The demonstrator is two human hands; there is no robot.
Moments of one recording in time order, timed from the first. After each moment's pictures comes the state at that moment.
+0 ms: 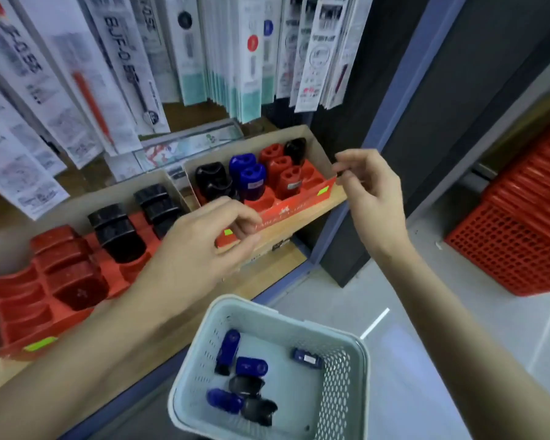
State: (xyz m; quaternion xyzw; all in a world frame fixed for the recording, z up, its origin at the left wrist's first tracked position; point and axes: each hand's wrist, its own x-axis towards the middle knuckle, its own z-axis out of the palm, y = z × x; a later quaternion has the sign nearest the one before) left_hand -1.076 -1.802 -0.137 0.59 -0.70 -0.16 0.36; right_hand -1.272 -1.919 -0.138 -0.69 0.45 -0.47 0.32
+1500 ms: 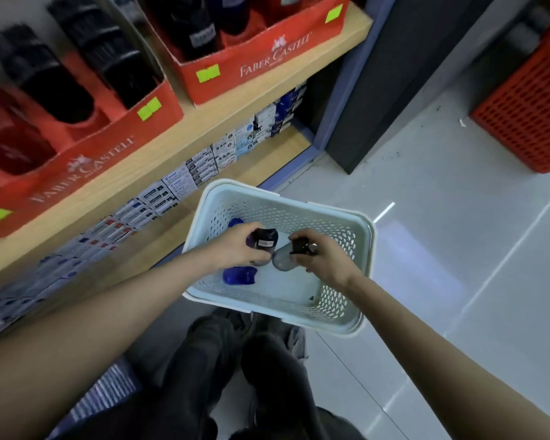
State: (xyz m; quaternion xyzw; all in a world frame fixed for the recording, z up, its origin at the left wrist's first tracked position) left_hand -1.113 -1.760 -0.355 0.61 -0.49 -0.61 0.12; right_hand -1.310 -1.772 -0.345 -0.61 0.56 -0.07 0.55
